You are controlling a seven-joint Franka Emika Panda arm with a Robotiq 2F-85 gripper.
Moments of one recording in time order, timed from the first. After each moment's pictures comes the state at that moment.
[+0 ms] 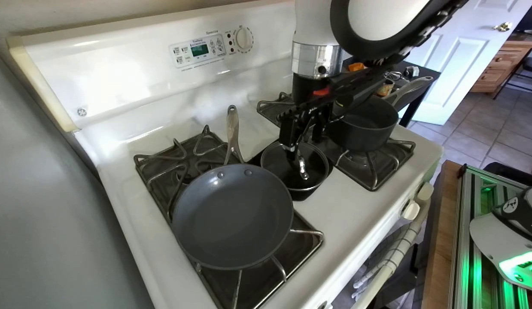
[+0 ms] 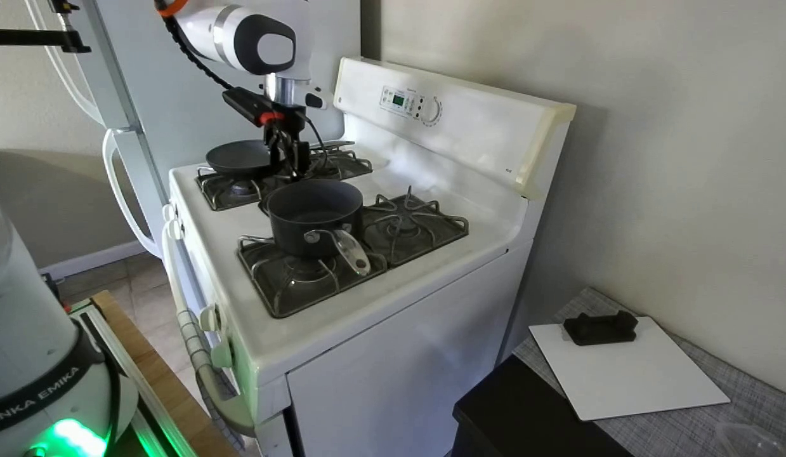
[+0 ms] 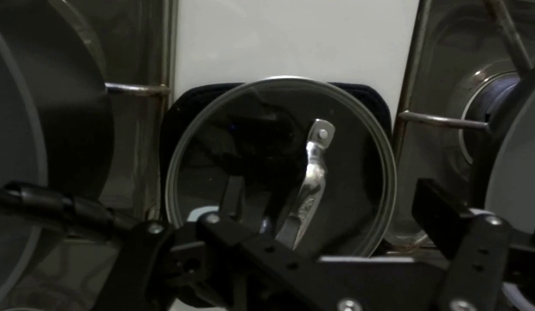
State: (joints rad) arm 0.11 0.02 0.15 -2.35 0.18 2.30 0.26
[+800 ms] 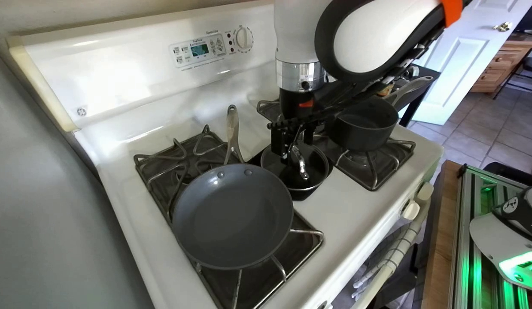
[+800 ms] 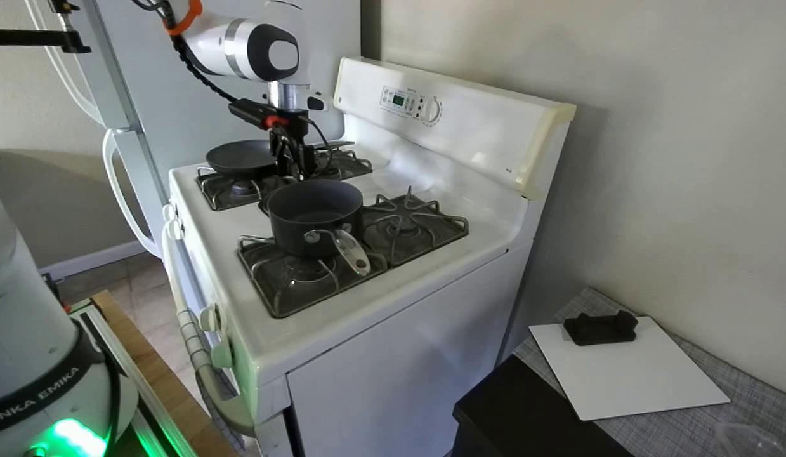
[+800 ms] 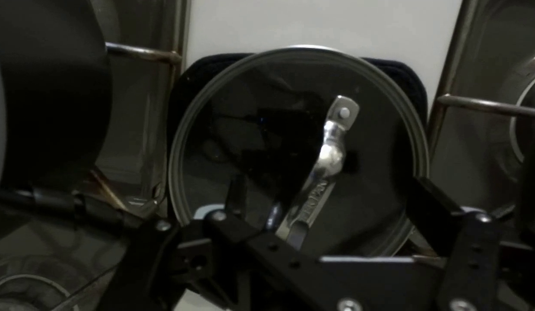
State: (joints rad) arm 0.14 0.11 0.15 -2.28 0.01 2.30 0.38
